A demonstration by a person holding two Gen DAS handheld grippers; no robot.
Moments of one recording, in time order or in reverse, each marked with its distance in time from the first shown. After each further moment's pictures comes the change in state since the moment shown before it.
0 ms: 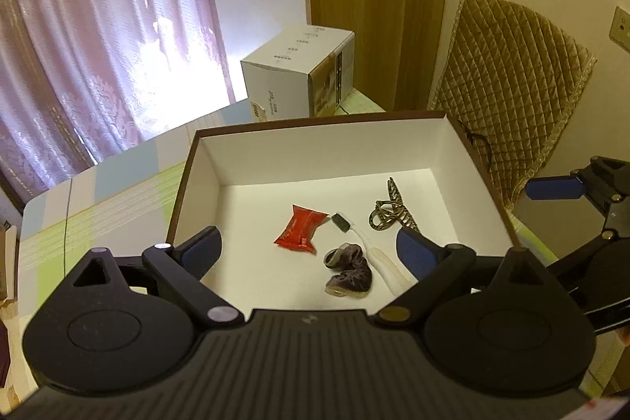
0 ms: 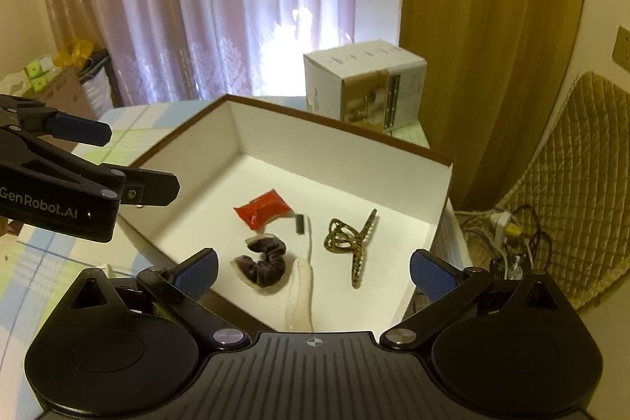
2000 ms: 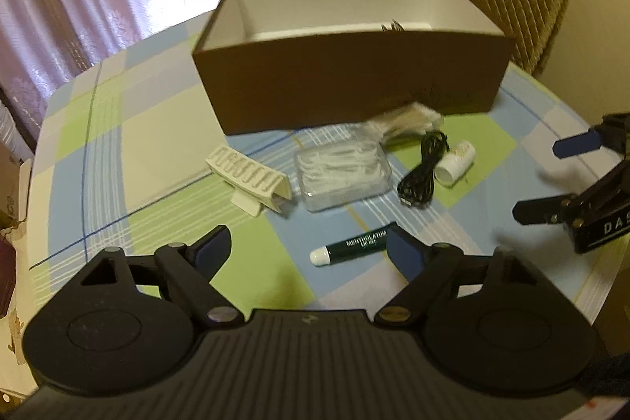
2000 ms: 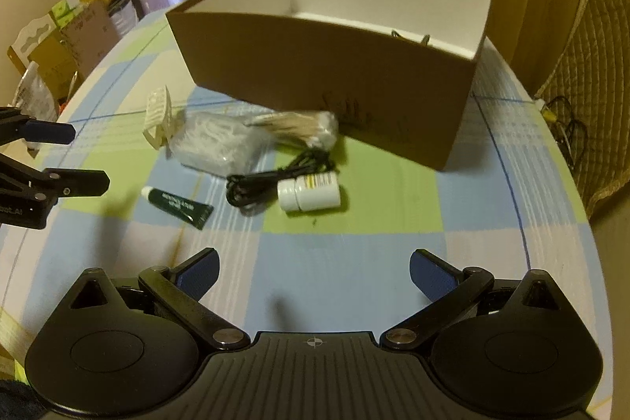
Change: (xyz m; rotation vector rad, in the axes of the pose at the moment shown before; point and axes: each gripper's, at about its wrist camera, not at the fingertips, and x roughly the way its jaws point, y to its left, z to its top) left arm -0.053 0.016 -0.206 0.027 0.145 0.014; right arm -0.018 0.047 -0.164 0.039 0.209 0.079
